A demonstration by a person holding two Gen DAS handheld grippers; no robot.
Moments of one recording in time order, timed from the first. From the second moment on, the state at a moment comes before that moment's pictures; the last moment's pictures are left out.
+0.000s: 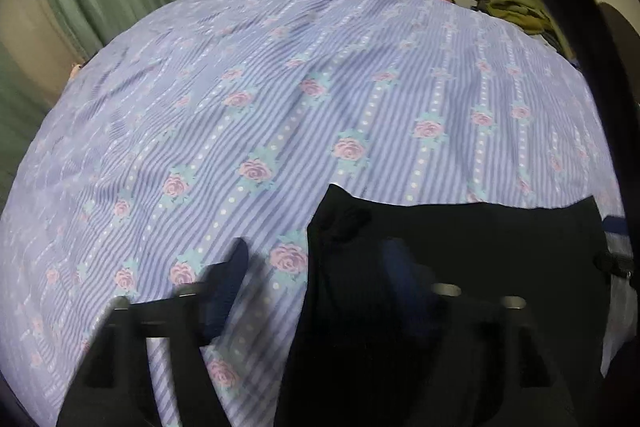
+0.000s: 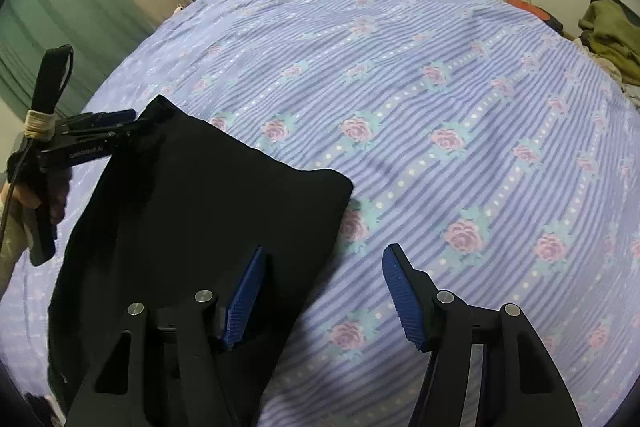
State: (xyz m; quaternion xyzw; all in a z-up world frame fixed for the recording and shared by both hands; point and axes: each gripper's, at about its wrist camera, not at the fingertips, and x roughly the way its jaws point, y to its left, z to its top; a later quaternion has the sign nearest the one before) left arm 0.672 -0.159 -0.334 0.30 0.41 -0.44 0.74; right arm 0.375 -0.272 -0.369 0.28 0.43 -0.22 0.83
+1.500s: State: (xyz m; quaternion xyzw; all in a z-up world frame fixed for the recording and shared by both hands) left arm 0.574 0.159 -0.174 0.12 0.42 -0.31 0.84; right arm 0.357 0.027 -0.208 0.02 0.38 0.15 0.91
